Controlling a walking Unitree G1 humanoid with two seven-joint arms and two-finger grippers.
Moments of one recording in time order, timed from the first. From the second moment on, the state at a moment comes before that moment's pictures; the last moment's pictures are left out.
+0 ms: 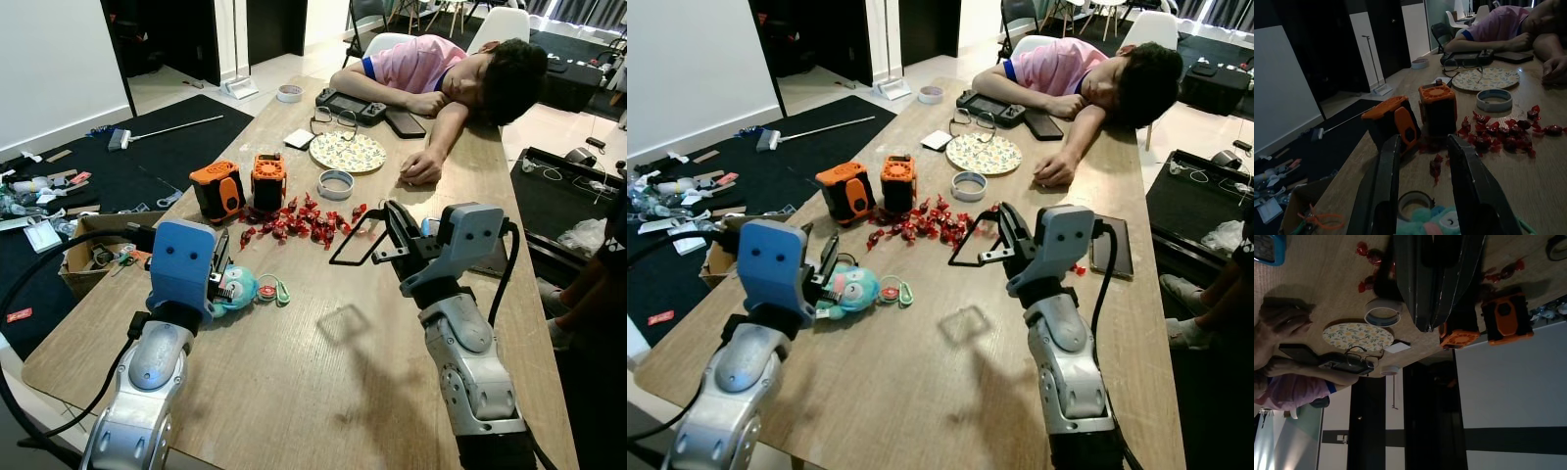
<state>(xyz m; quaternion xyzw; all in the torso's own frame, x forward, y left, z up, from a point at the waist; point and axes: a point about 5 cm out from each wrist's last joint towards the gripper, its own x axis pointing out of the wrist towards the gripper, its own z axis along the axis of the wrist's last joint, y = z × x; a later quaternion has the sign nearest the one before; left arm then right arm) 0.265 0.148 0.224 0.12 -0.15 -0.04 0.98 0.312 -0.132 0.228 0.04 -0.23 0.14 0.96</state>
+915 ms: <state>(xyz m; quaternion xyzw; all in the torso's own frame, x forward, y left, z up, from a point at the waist) 0.266 0.150 0.219 0.12 -0.15 -0.03 0.98 0.314 -0.120 0.222 0.05 -0.21 0.16 0.96</state>
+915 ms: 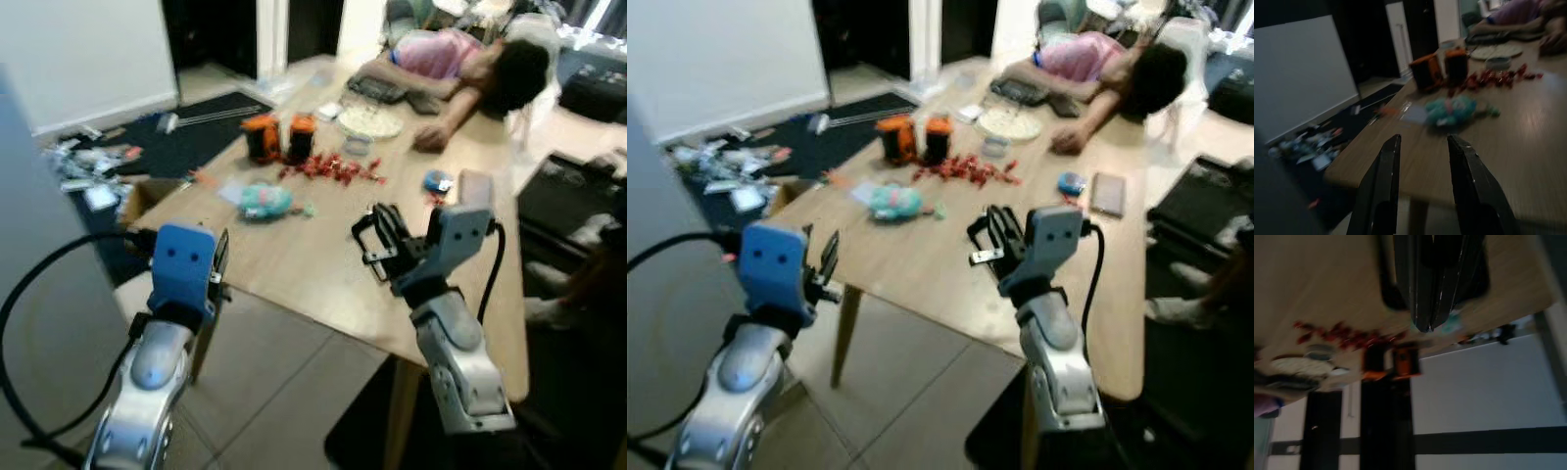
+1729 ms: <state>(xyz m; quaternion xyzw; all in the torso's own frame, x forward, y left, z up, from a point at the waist) 0.266 0.148 0.218 0.12 -0.15 -0.03 0.98 0.316 -0.124 0.222 0.04 -0.21 0.16 0.96</state>
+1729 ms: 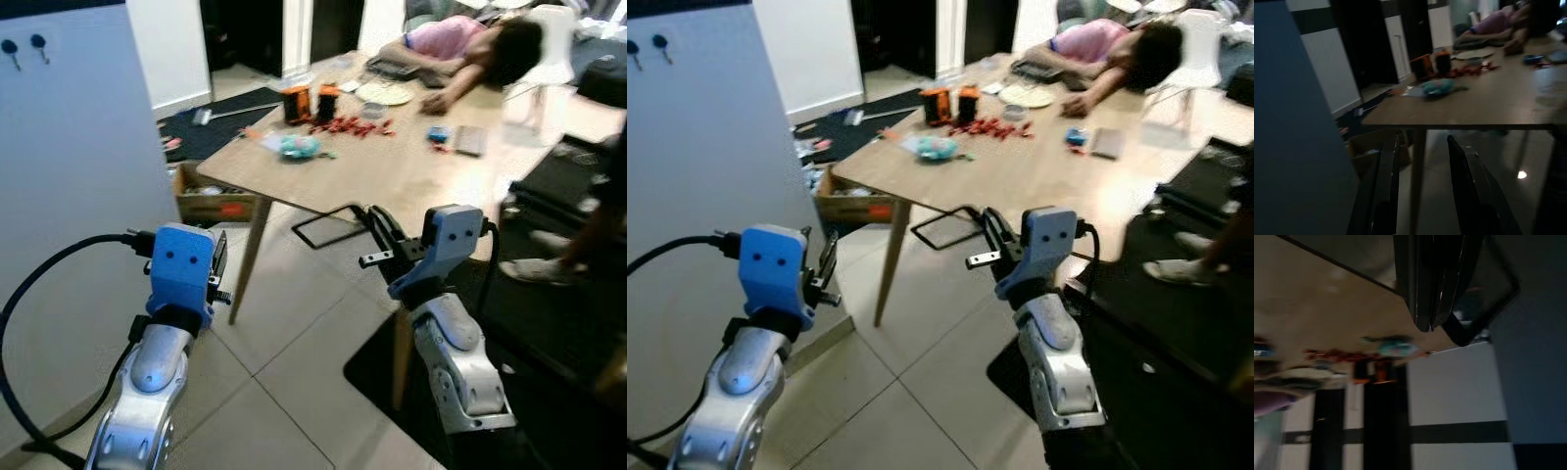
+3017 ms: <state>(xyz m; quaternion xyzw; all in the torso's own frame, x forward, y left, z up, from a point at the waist) 0.237 0.128 0.166 0.15 -0.05 -0.19 0.97 0.308 -0.129 0.179 -0.02 -0.17 0.14 0.98</state>
